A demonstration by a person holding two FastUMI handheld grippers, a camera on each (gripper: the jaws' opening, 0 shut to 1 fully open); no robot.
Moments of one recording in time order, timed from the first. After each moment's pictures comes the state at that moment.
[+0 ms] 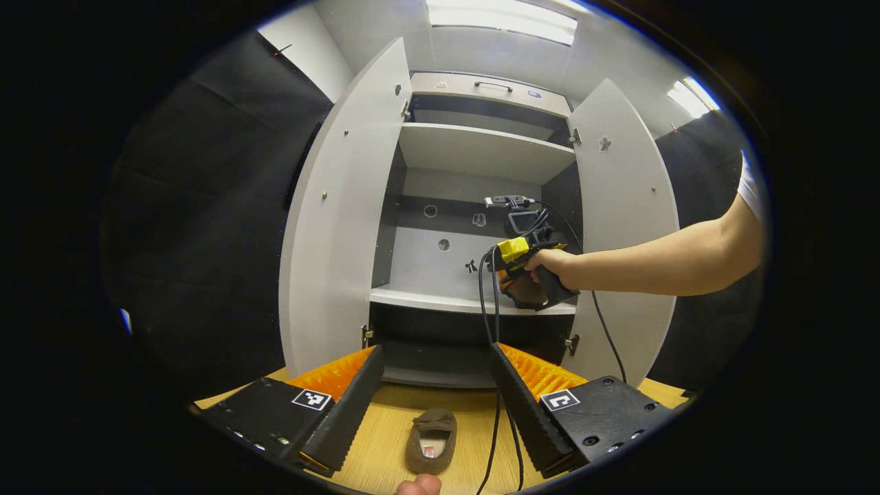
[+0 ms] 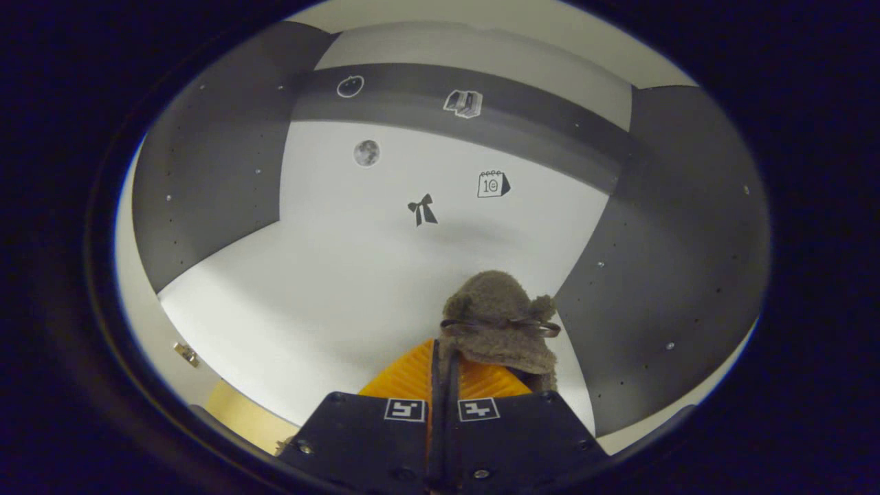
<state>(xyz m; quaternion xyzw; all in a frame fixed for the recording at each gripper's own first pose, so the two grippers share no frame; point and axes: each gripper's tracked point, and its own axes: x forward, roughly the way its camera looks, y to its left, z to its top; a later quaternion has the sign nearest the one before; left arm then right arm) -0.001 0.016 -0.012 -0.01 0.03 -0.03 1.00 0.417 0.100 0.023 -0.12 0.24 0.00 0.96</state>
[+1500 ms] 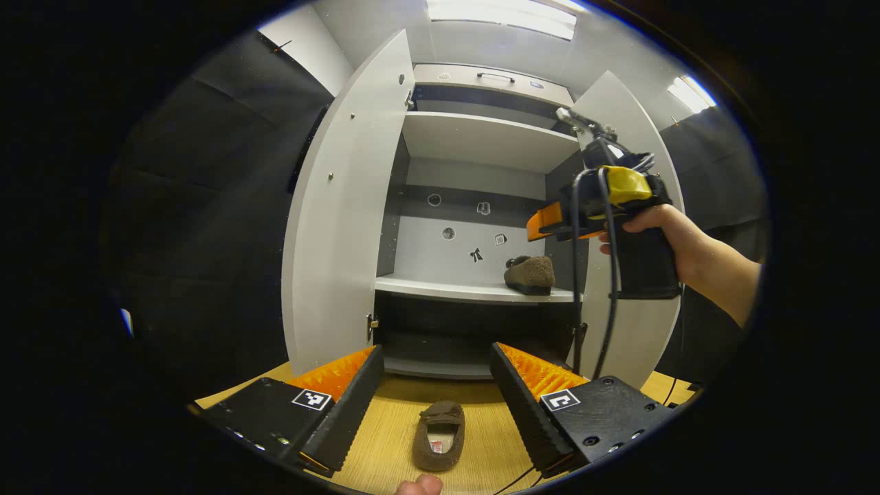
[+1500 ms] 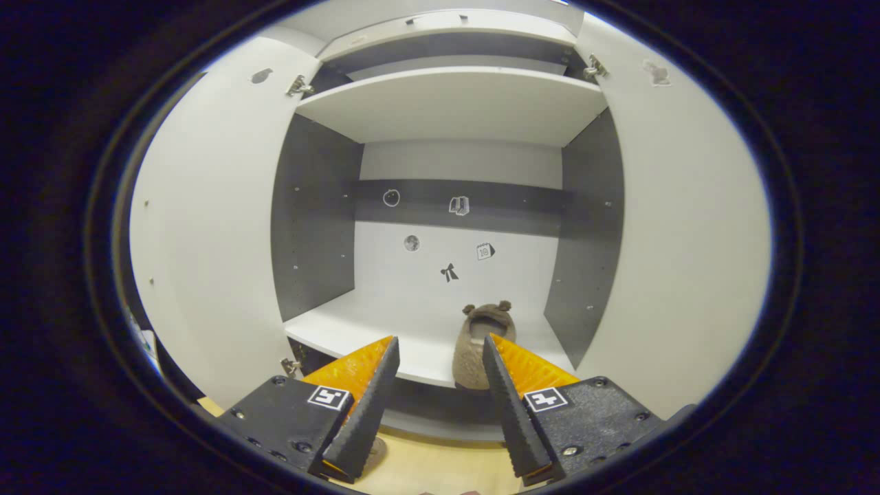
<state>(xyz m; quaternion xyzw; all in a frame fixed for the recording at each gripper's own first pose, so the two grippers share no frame) 0.000 0.021 -0.037 -0.01 0.05 -0.03 1.00 0.206 0.101 0.095 -0.04 0.05 0.07 1.00</state>
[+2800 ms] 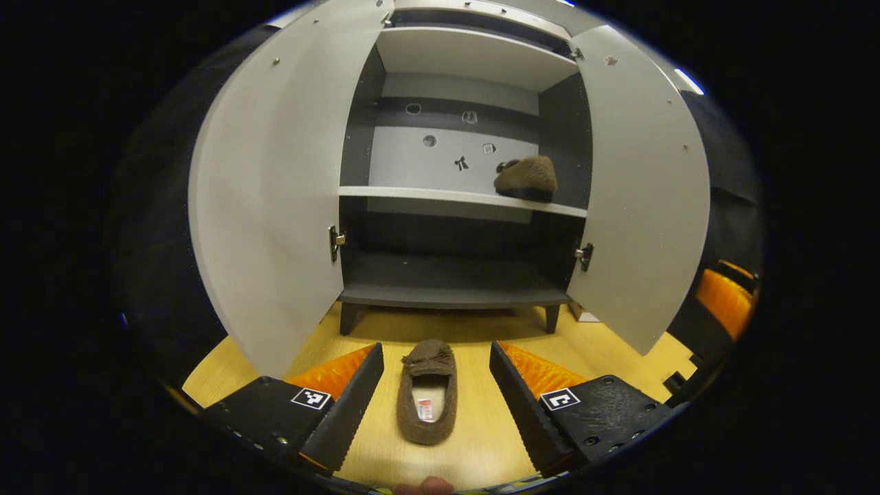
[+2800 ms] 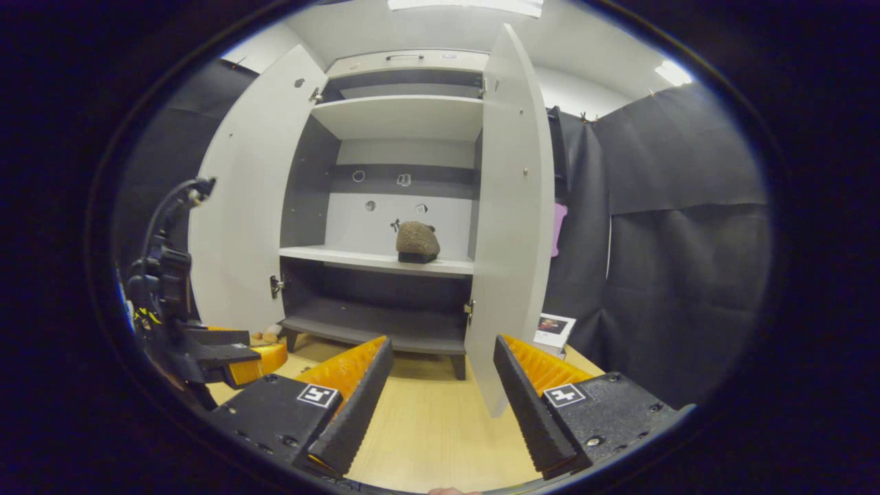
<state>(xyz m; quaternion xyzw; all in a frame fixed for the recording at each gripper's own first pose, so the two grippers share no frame) 0.036 0.013 -0.158 0.00 0.25 -0.06 0.97 0.000 0.016 -0.055 -0.04 0.03 -0.05 1.00</state>
